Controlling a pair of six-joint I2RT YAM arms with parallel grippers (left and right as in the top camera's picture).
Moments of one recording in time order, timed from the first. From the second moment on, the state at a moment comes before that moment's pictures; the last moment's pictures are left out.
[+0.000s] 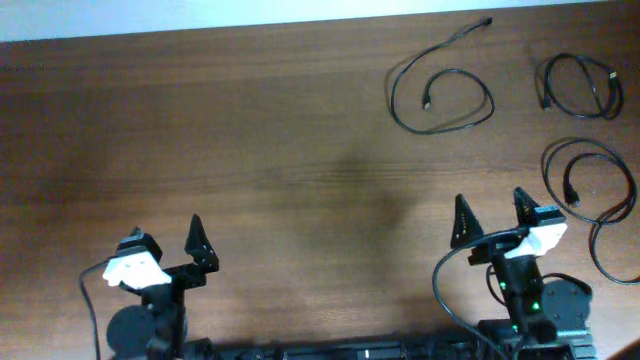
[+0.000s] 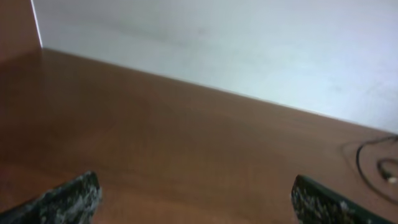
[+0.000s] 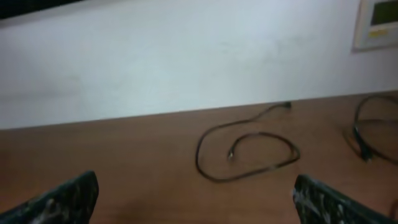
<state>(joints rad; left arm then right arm) 0.12 0.06 0.36 -0.46 0.05 -0.20 -0.03 0.02 0.25 -0.26 -0.16 0.18</state>
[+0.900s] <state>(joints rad) 0.12 0.06 0.02 -0.06 0.04 -0.20 -0.03 0.02 0.05 -0.14 0.10 0.14</state>
